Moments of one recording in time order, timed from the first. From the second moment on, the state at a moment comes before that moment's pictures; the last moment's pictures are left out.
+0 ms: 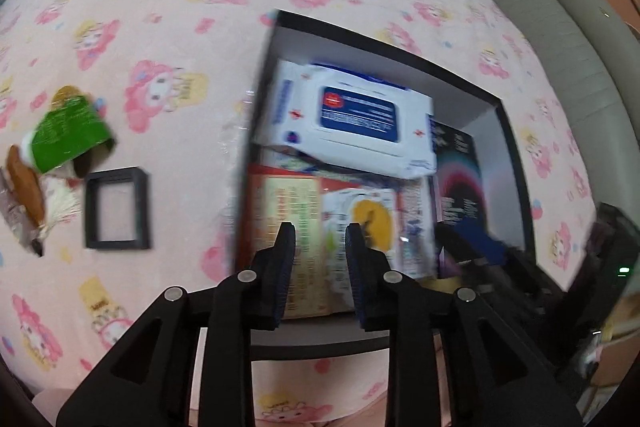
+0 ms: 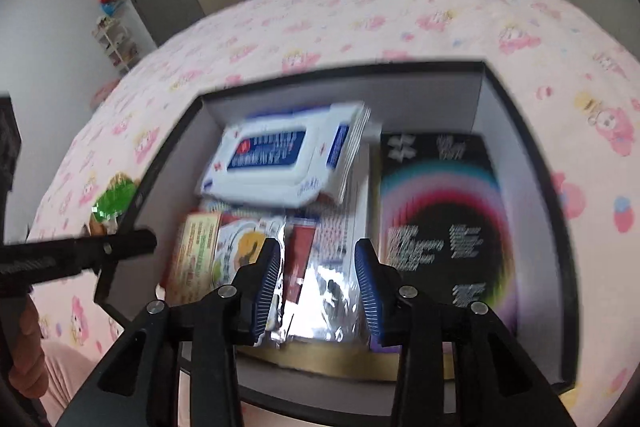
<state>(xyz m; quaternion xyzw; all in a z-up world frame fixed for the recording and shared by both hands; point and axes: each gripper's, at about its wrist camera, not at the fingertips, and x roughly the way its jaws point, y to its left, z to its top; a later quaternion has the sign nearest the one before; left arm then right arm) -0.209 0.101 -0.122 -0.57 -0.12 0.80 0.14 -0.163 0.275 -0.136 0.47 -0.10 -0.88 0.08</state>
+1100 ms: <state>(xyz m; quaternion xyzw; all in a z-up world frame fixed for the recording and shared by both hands) -0.069 0.066 0.020 -0.33 -0.03 0.94 0.11 -0.066 0.229 -0.010 0.36 -0.02 -0.93 -0.01</state>
